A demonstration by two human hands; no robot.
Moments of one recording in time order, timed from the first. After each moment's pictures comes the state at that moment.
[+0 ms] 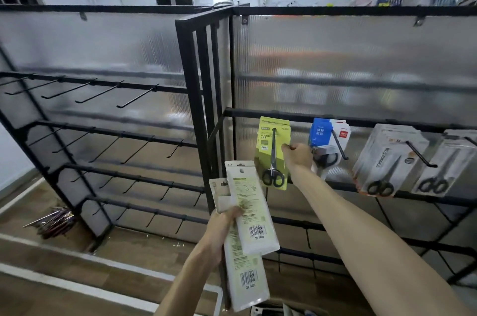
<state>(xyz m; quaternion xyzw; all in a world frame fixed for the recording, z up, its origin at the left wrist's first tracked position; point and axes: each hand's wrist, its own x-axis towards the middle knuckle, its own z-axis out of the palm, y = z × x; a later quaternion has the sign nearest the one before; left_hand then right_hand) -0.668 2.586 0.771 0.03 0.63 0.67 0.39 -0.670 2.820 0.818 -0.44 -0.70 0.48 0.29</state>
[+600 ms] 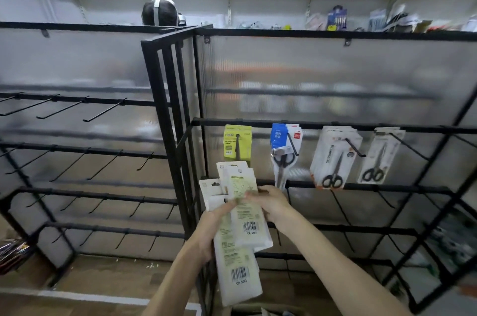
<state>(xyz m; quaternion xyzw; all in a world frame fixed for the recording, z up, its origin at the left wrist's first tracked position) -0.625 2.601 0.801 0.12 0.56 0.67 0.46 -0.553 2.756 0.808 -0.38 -0.64 0.66 0.12</state>
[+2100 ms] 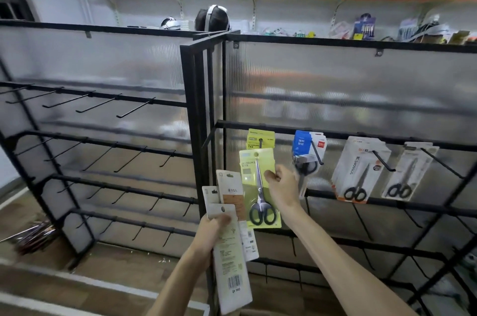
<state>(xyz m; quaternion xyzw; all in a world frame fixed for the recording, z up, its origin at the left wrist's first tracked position) -0.647 2.565 0.781 0.12 0.65 0.67 0.34 -0.584 2.739 0.838 -0.31 -0.74 0.51 0.32</state>
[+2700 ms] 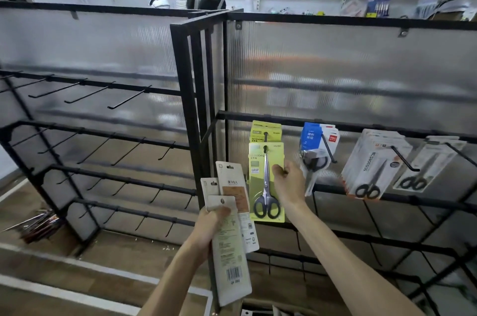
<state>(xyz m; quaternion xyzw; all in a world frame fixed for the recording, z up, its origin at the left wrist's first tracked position) -0.678 2.581 0.773 0.11 0.65 0.66 0.36 -0.617 2.769 0.809 -0.36 -0.72 0.49 0.33</state>
